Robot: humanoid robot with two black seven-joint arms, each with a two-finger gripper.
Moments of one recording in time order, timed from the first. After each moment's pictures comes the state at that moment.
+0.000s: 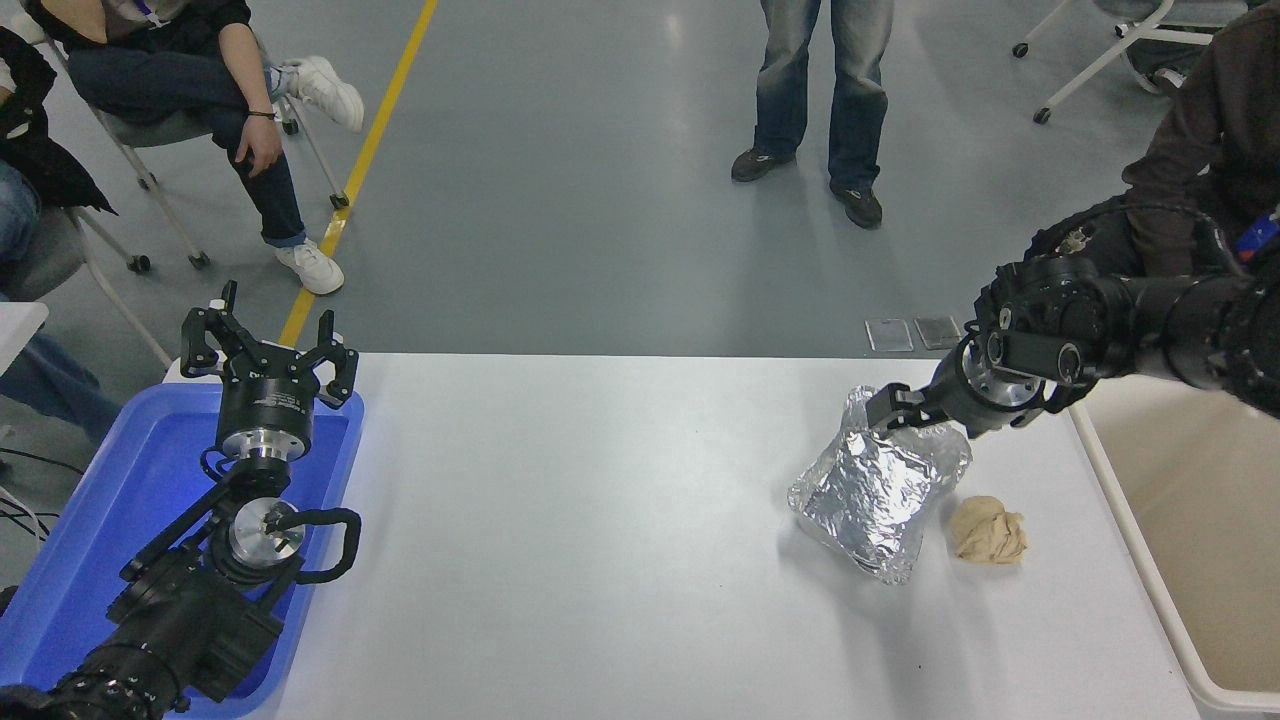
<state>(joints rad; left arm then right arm) -0.54 0.16 -1.09 -0.55 0.03 -0.40 -0.56 1.42 -0.16 -1.13 0.74 -0.22 0.45 -0.09</state>
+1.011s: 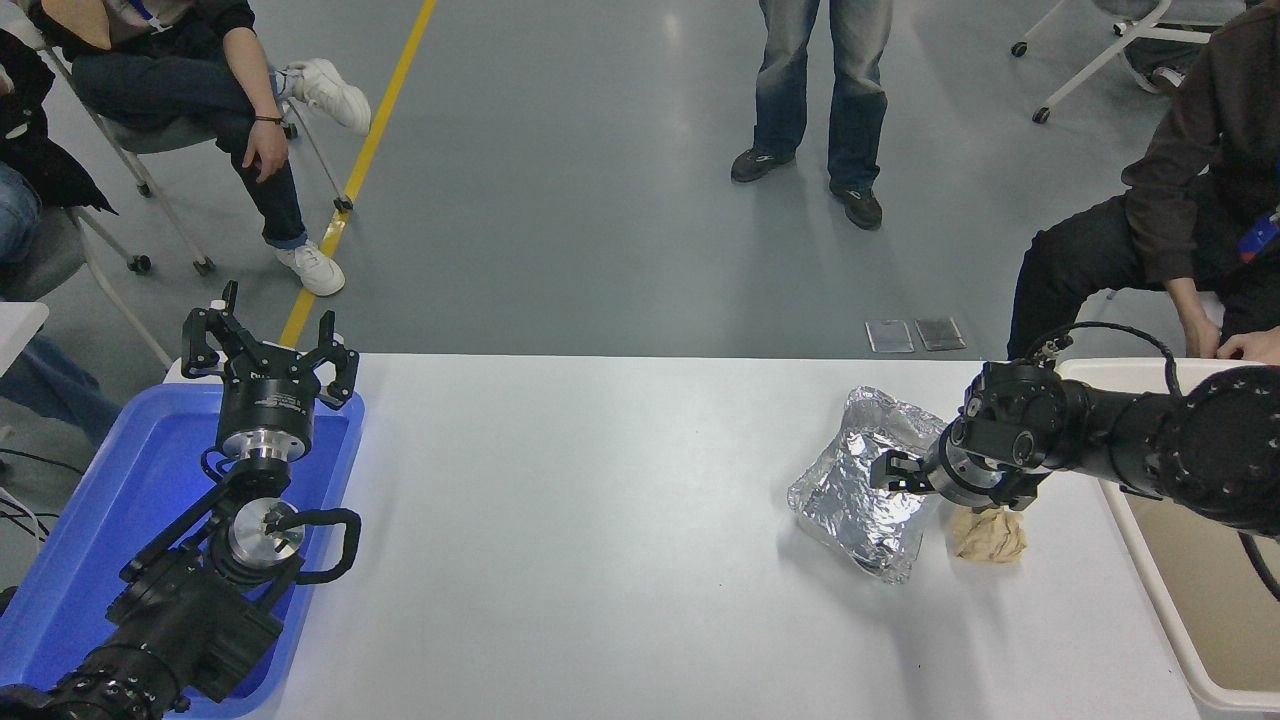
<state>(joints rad) -0.54 0.16 -1.09 -0.55 0.03 -0.40 -0.56 1.23 -0.13 -1.00 0.63 -0.16 0.38 -0.24</state>
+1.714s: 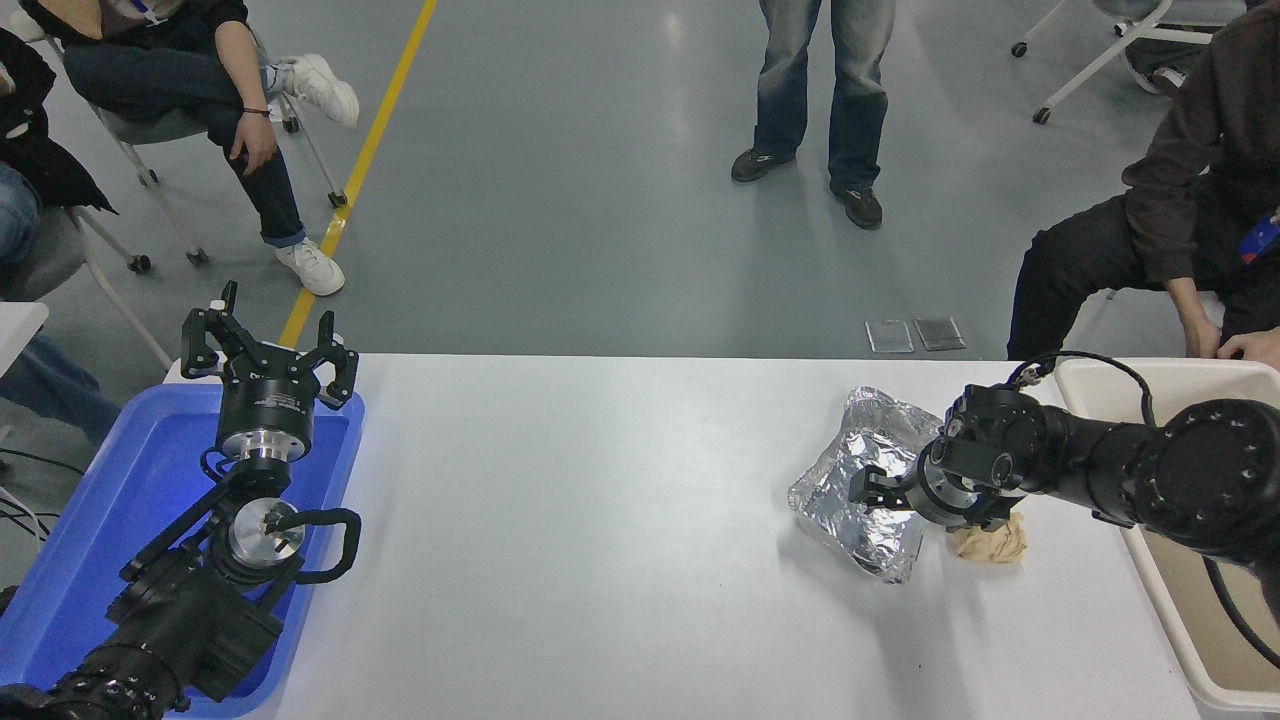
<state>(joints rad) -0.54 0.16 -1.09 -0.55 0.03 -0.40 -0.56 1.15 -0.11 -0.93 0.57 -0.17 0.34 -0.24</state>
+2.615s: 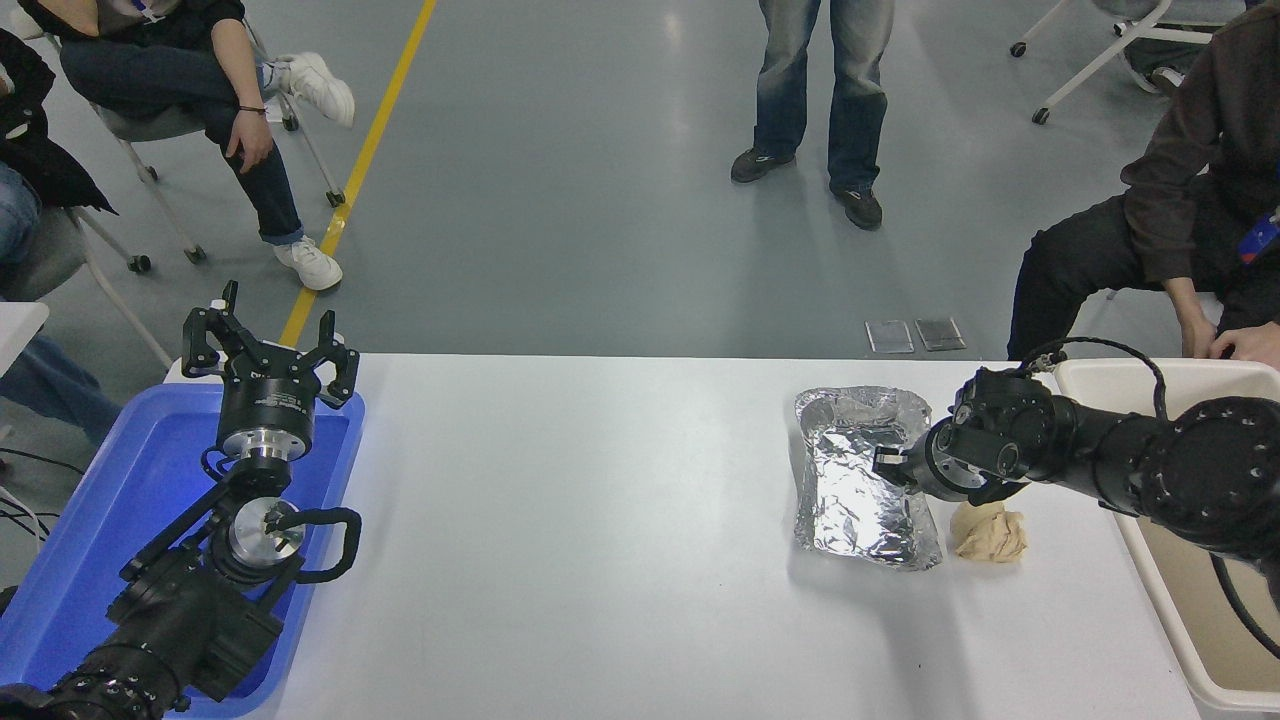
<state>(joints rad) -0.54 0.16 -1.09 -0.55 0.03 -0.40 -0.56 1.21 -0.14 -0.94 0.59 -0.18 0.33 -0.24</state>
